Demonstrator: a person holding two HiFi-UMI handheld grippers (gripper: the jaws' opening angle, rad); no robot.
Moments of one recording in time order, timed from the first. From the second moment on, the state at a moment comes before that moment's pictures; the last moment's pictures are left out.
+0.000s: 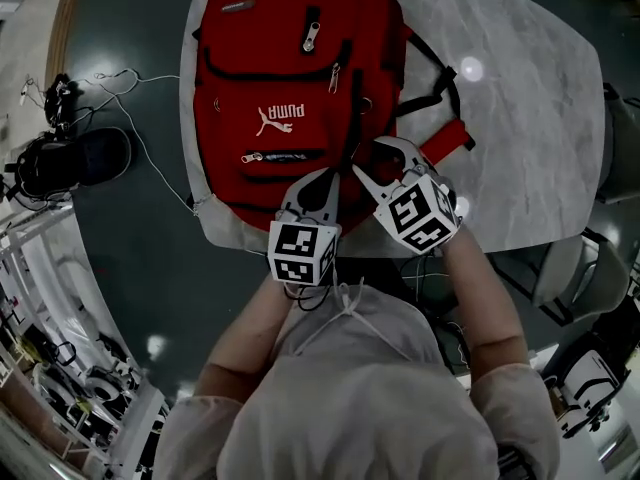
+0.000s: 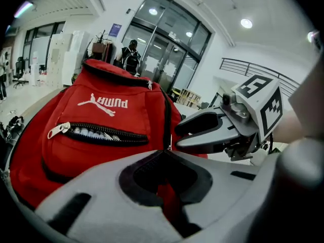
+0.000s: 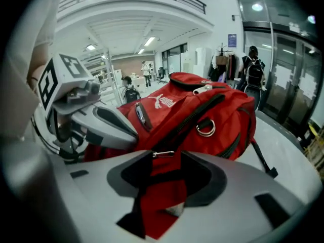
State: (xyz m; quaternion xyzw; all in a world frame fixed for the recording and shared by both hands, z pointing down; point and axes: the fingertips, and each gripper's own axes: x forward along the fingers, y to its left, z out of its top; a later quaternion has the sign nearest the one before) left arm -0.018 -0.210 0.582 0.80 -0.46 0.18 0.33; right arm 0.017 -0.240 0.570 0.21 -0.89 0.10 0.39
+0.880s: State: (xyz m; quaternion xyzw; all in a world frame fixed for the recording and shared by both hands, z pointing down) left arm -0.017 -0.212 0.610 0.80 -0.44 0.24 0.34; right arm 0.001 -0.228 0.598 0.02 -0.89 -0.01 0.46
